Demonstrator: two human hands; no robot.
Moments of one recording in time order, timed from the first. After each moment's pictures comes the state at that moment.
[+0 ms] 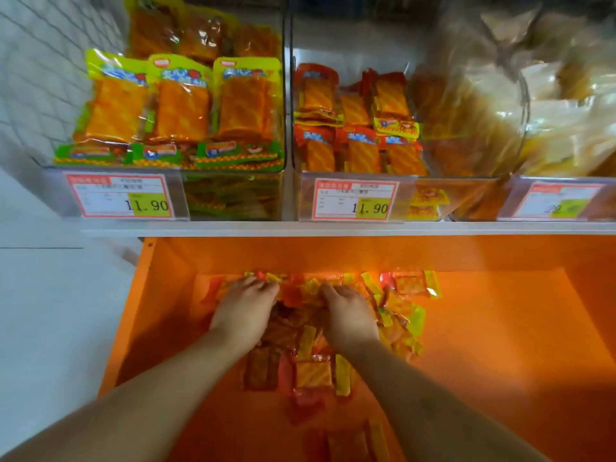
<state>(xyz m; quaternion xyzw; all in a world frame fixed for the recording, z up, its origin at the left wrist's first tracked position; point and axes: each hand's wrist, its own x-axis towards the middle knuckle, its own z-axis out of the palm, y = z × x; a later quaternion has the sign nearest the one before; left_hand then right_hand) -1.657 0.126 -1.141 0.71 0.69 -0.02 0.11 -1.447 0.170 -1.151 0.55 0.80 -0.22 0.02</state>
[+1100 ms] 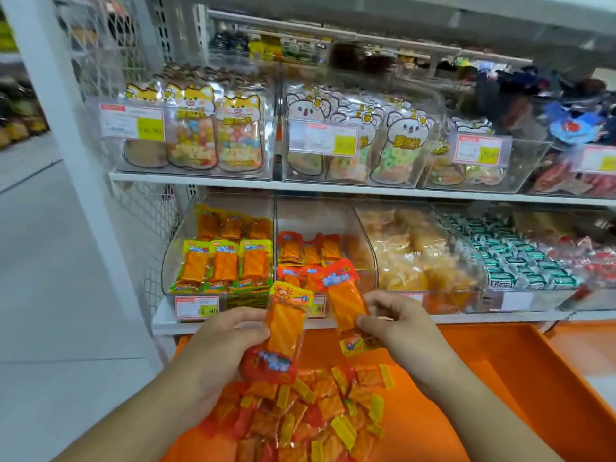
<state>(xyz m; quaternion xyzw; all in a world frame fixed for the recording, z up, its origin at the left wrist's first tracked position) -1.624 0.037 -0.805 0.33 0.64 0.44 0.54 -1.373 0.113 -0.797 0.46 0.65 -0.49 -0.34</state>
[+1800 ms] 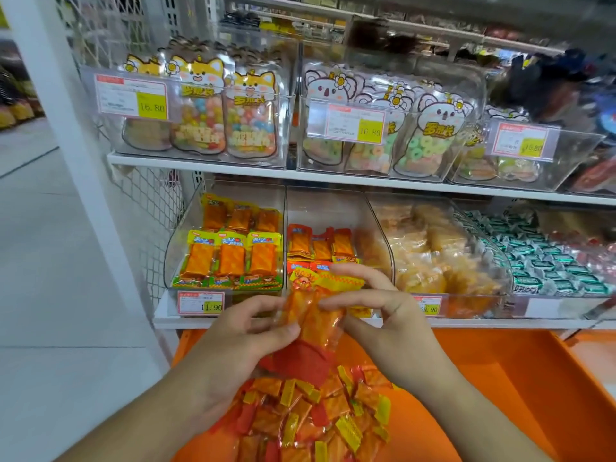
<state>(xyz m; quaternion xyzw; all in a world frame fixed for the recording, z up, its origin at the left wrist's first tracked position) -1.624 0.043 -0.809 0.34 0.57 0.48 0.57 -1.412 0.116 -0.793 0.36 0.79 -0.35 -0.36</state>
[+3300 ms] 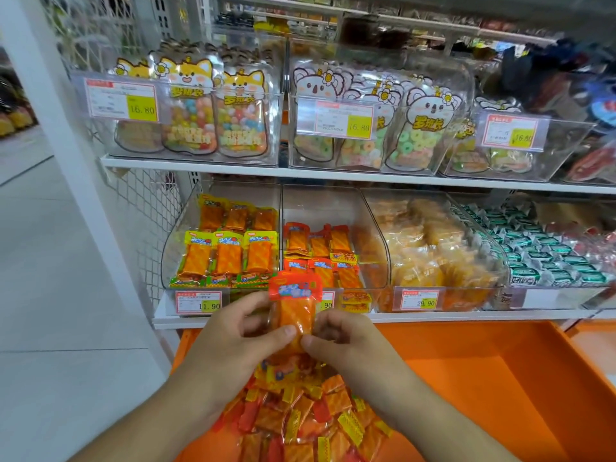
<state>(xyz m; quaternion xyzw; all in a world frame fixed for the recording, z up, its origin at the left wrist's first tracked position) -1.616 0.036 -0.807 0.42 0.60 0.48 0.49 -1.434 0.095 -0.821 0.44 0.64 -0.57 -0.26</state>
